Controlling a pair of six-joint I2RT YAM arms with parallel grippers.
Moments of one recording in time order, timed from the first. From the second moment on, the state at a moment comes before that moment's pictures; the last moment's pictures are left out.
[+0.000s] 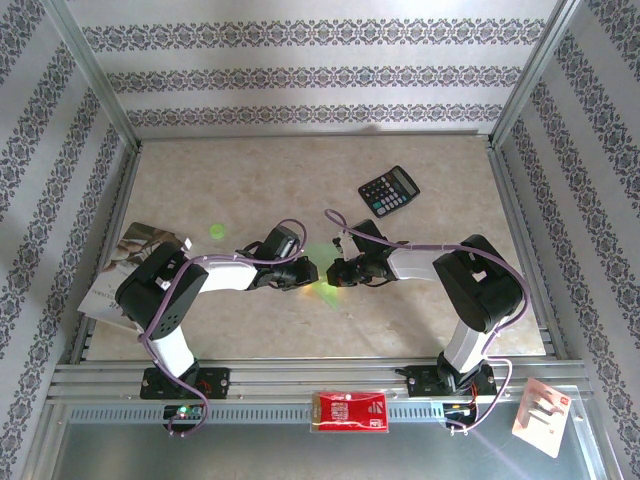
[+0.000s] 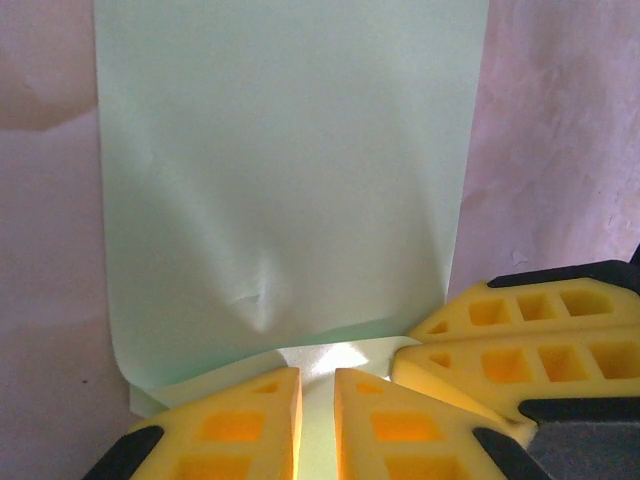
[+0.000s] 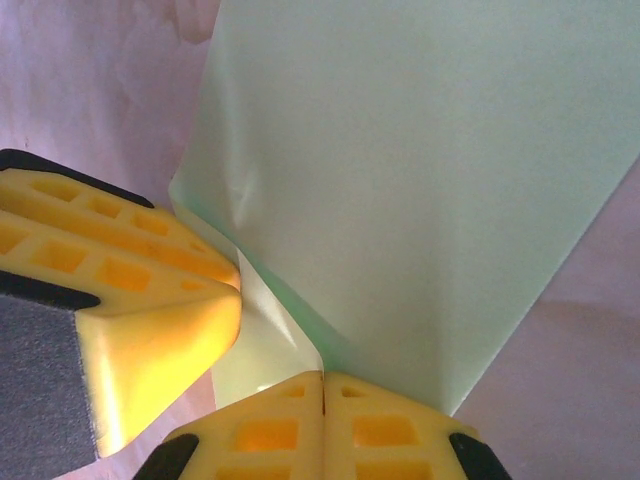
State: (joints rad) left arm -0.63 1.74 0.78 0.05 0.36 -0.87; right arm 0.56 1.74 0.78 -0.07 -0.53 0.47
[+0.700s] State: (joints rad) left arm -0.63 1.75 0.76 0.08 0.42 -0.89; right arm 0.56 1.74 0.78 -0.07 -0.53 0.47
